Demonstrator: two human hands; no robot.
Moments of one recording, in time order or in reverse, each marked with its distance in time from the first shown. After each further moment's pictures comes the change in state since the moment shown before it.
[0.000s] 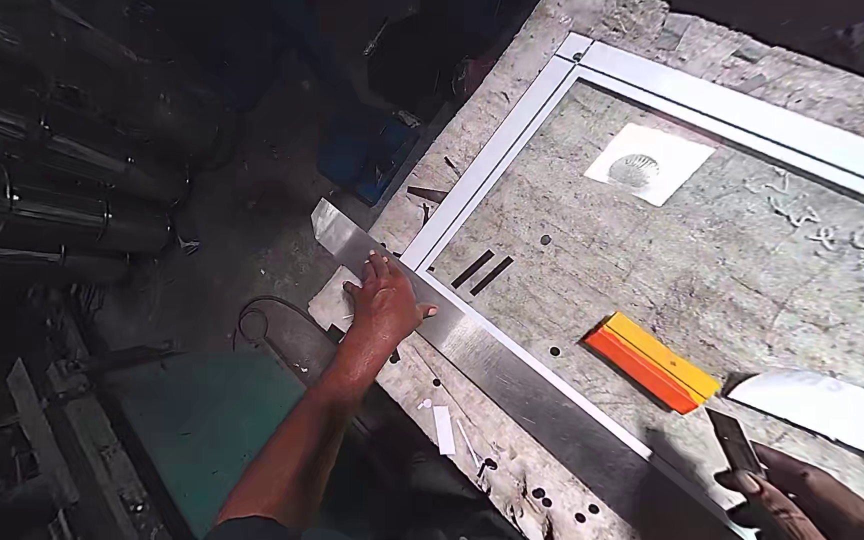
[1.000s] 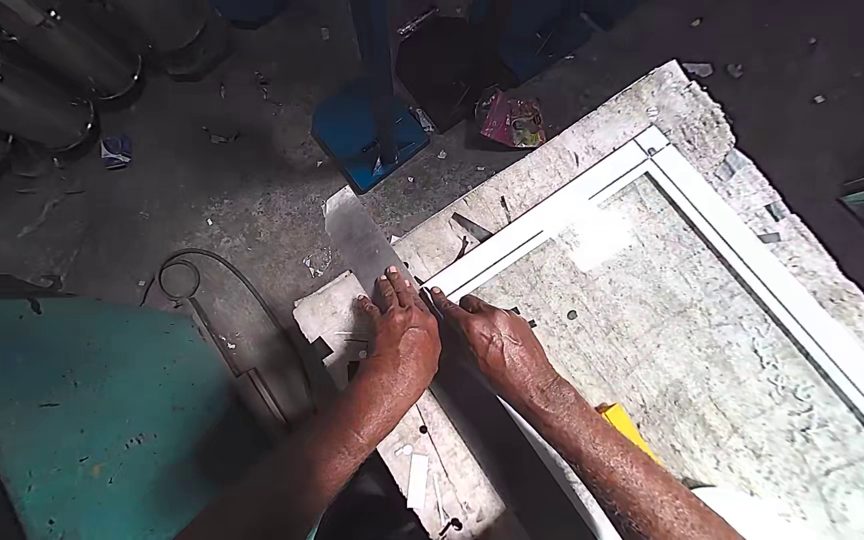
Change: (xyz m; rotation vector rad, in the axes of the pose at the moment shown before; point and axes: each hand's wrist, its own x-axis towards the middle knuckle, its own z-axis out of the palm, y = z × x) left_hand 0.009 -0.005 -0.008 -0.123 -0.149 0.071; right_hand 0.221 -0.220 0.191 -0.836 -0.170 -0.770
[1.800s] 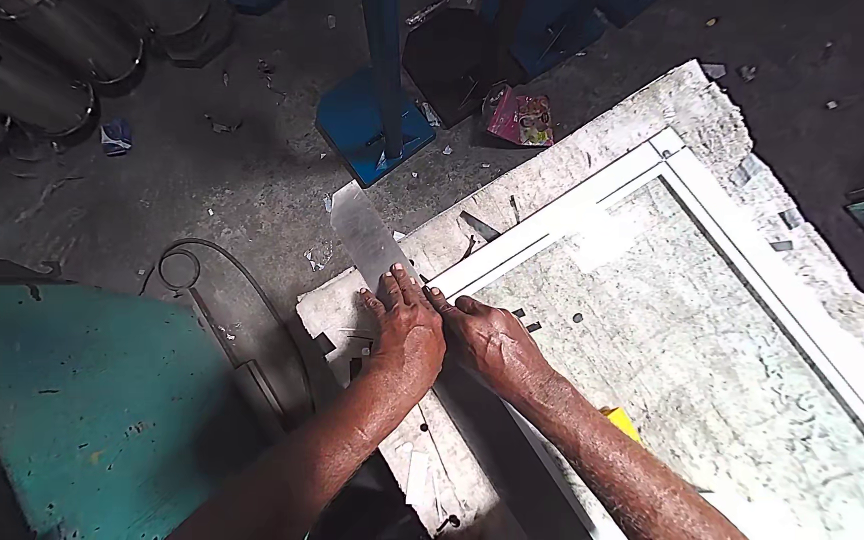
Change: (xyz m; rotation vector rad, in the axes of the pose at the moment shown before) left_hand 0.001 -0.001 0.001 -0.023 0.008 0.022; right_hand 0.005 0.001 0.008 0.033 -0.036 -0.088
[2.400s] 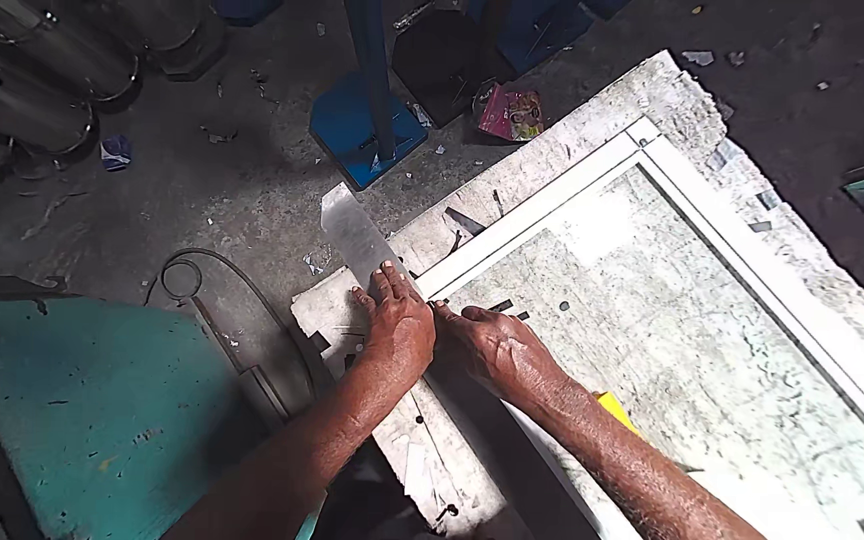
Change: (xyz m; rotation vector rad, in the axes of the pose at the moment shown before) left_hand 0.001 0.004 -0.001 0.005 -0.002 -0.046; right_hand -0.029 0.007 -0.014 0.039 -0.087 0.049
